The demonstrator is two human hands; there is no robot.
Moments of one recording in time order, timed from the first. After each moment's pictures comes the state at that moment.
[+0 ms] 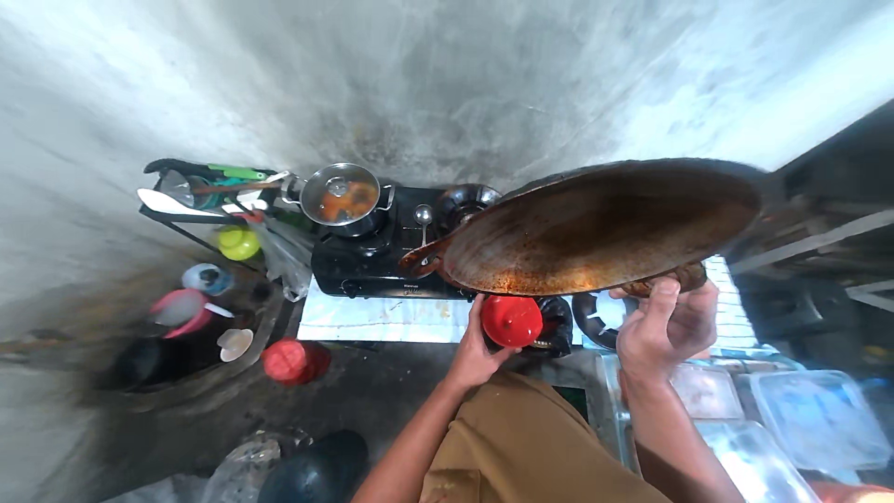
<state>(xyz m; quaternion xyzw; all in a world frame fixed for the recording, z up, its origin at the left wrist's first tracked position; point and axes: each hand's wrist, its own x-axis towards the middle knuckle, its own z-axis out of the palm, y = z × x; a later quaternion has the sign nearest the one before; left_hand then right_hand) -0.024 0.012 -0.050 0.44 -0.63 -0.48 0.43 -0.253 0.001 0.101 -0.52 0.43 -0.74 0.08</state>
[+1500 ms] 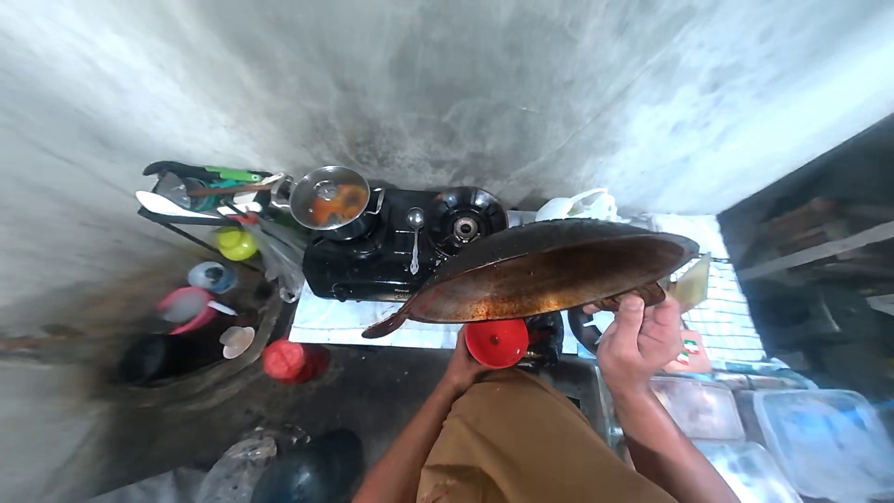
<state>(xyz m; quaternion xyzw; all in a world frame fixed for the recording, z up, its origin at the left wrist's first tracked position) -0.038 0.018 -0.124 0.52 -0.48 -0.62 0.34 -0.272 -0.009 0.081 -0.55 0.42 -0.71 0.12</state>
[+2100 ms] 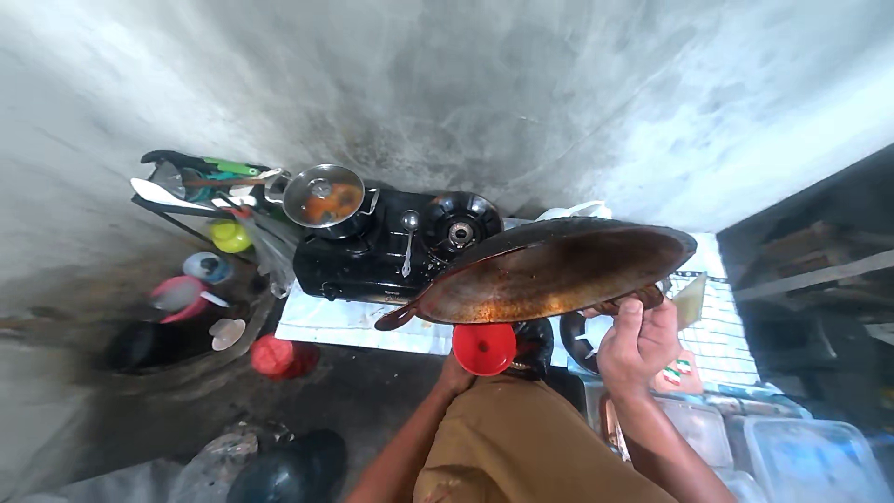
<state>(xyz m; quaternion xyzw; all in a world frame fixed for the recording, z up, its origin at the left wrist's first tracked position) -0.060 0.016 -0.156 0.59 -0.58 -0.50 0.26 -0.307 -0.030 0.071 -0.56 0.41 -0.71 0.15</state>
